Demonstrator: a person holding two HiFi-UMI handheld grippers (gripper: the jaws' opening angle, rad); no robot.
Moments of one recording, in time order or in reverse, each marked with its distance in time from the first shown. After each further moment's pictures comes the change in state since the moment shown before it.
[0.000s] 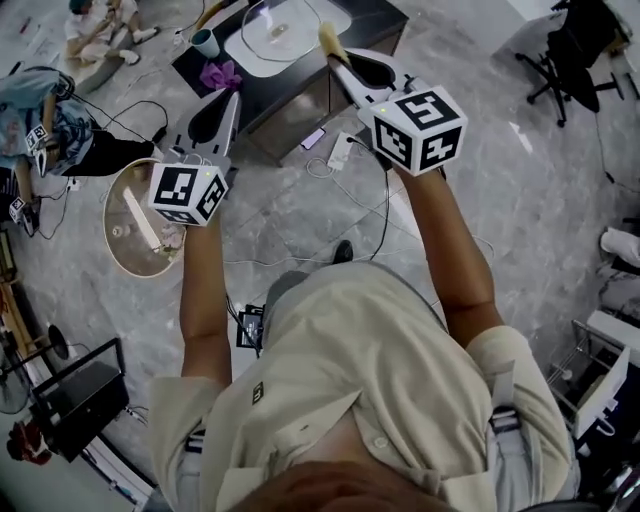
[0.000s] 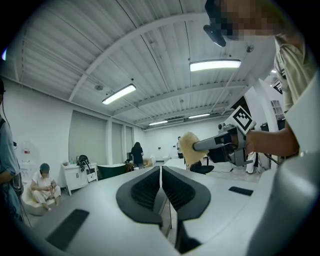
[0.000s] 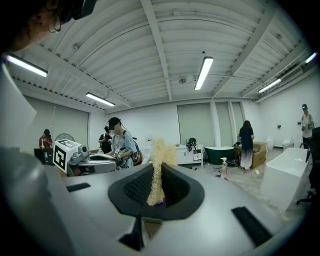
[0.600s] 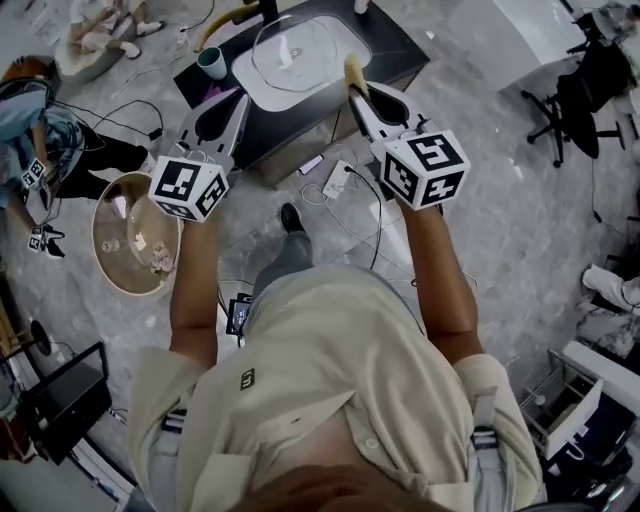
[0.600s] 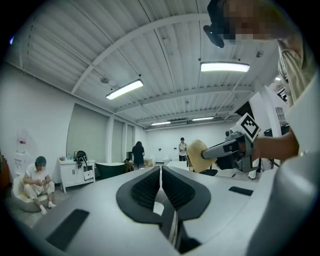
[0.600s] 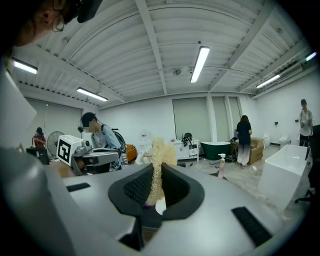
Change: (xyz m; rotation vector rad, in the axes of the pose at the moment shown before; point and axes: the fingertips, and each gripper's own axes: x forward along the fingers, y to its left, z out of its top) left arm 0.096 0.122 -0.035 -0.072 -0.018 -0.017; right arm 0.120 -0.072 -0.019 0.023 0.064 -0.049
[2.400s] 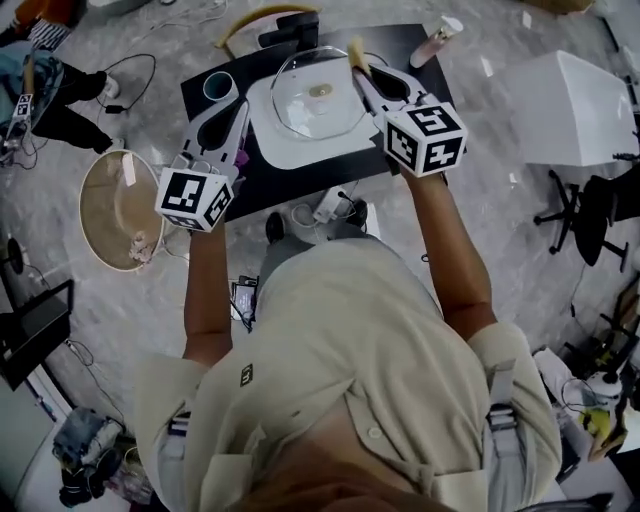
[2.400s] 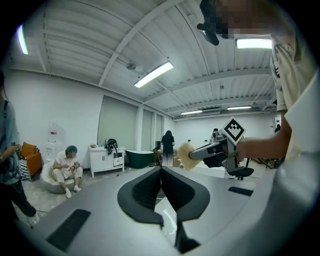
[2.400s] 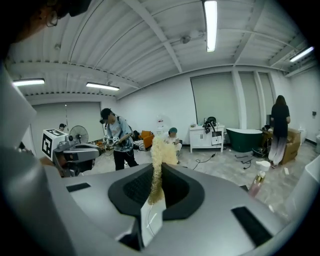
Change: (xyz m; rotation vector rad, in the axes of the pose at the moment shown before) left arm 0.162 0.191 -0.073 -0.105 0.119 0.343; right arm 0.323 -0.172 -0.004 -0.037 0.204 0.307
